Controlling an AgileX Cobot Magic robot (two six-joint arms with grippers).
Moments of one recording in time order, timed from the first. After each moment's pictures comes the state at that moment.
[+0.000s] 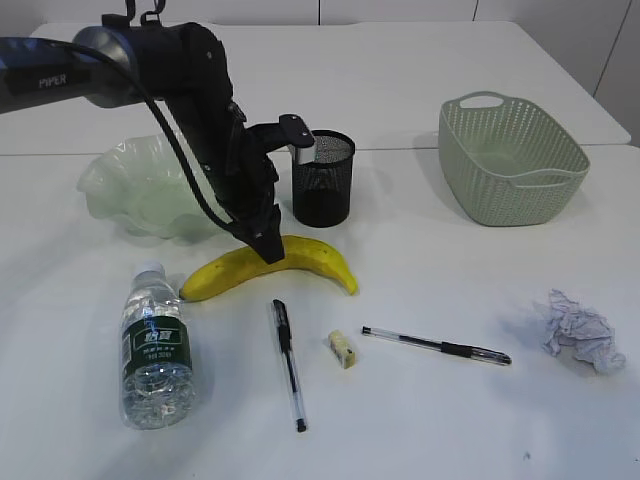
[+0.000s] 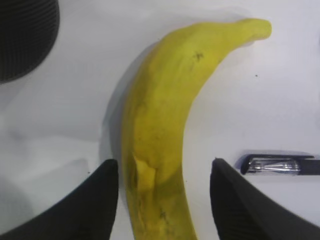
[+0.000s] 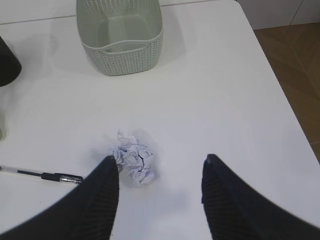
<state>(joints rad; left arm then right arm) -0.41 2.41 -2.04 -0.33 1.17 0.94 -0.13 0.71 -0.78 -0.02 0.83 0.02</state>
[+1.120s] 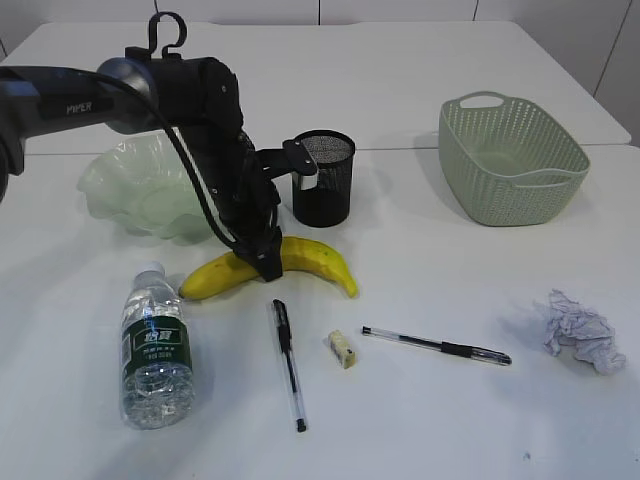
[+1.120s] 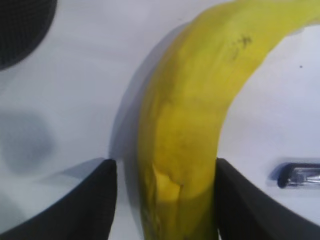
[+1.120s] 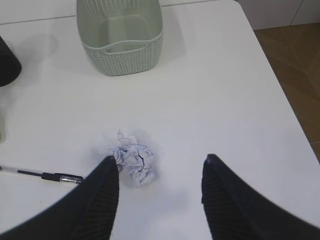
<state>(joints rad) -0.42 2.47 -2.04 -0.27 1.11 0.92 -0.13 0.71 -0.78 -0.02 0.83 0.02</state>
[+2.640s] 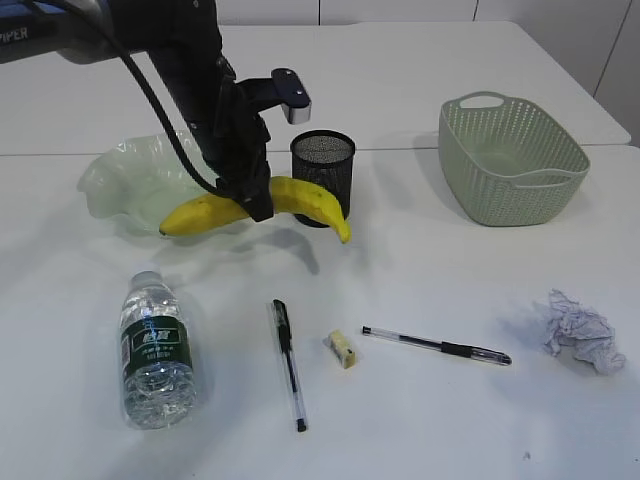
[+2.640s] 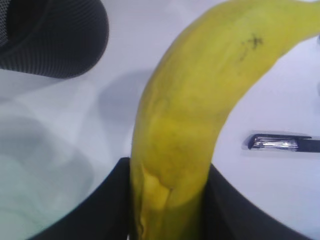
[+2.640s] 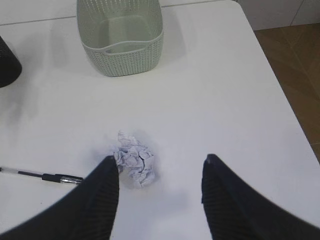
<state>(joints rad) -0.42 2.31 -2.05 -0.23 1.18 0.91 -0.13 0.71 -0.78 -0.01 0.83 0.01</state>
